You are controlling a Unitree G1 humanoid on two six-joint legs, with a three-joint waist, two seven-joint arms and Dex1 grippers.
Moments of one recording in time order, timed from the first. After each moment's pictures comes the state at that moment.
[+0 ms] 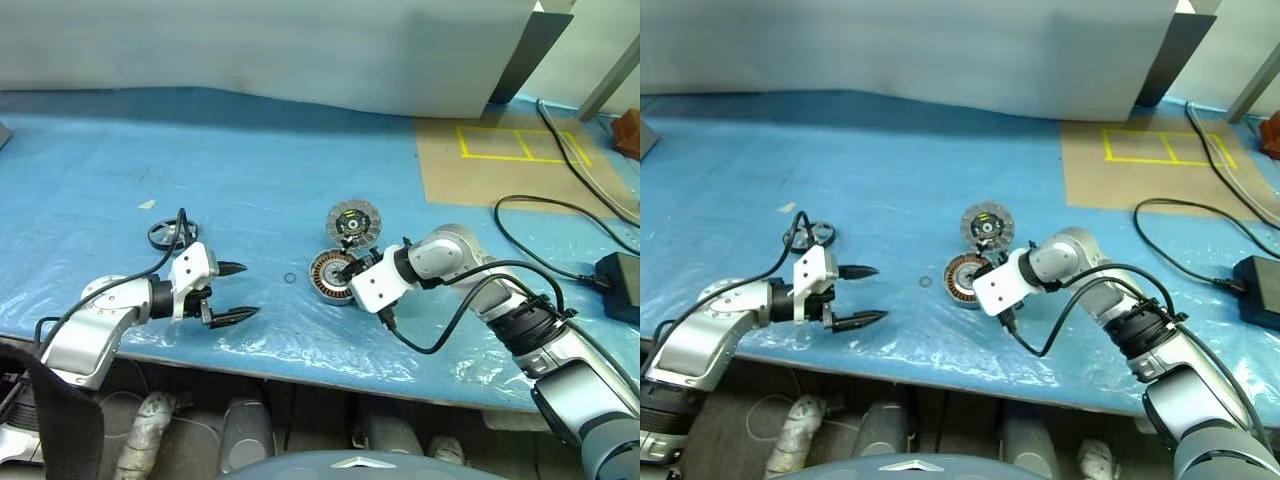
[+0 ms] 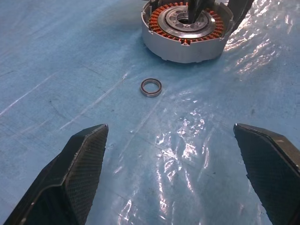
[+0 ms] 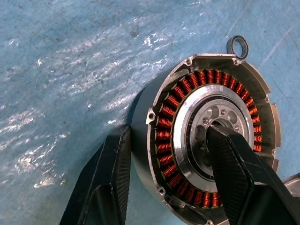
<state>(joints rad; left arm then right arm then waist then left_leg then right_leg) -0.12 0.73 -0.03 -0.12 -0.34 0.27 -1.10 -0.60 -0.64 0.49 0.05 -0.33 -0.23 1.27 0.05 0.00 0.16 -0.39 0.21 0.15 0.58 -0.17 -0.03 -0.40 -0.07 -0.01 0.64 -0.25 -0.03</state>
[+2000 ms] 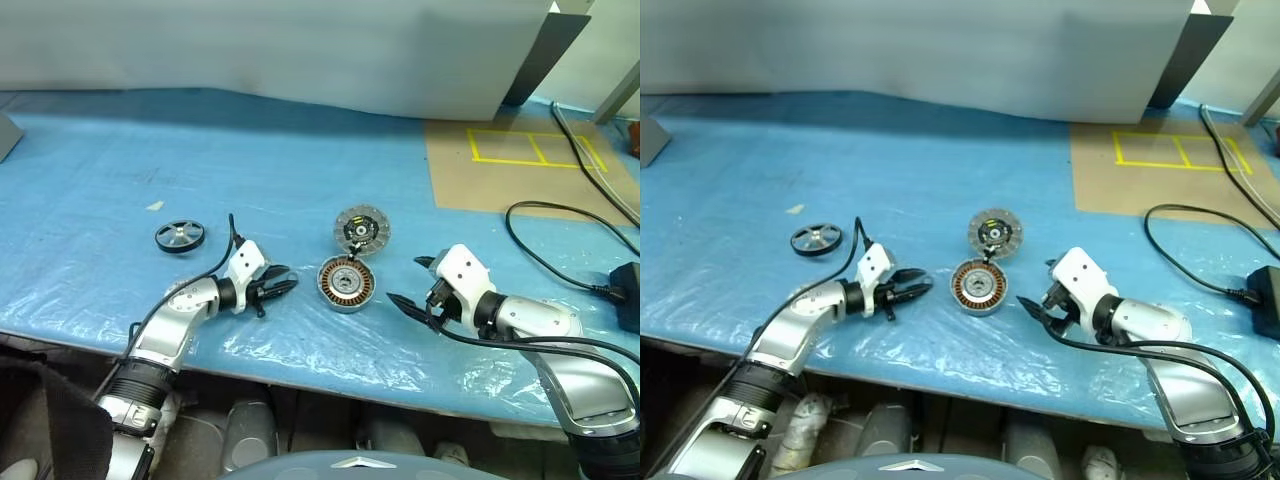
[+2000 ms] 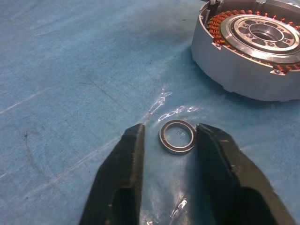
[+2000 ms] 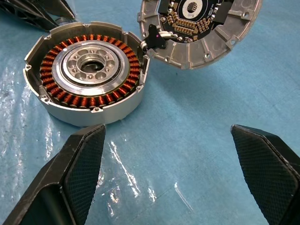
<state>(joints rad) -0.26 0.42 -0.18 0.16 -0.19 0.19 -0.91 0.03 -0.66 -0.02 -0.56 0.16 0.66 0.71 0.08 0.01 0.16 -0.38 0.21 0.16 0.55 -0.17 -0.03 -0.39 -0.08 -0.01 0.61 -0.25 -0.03</state>
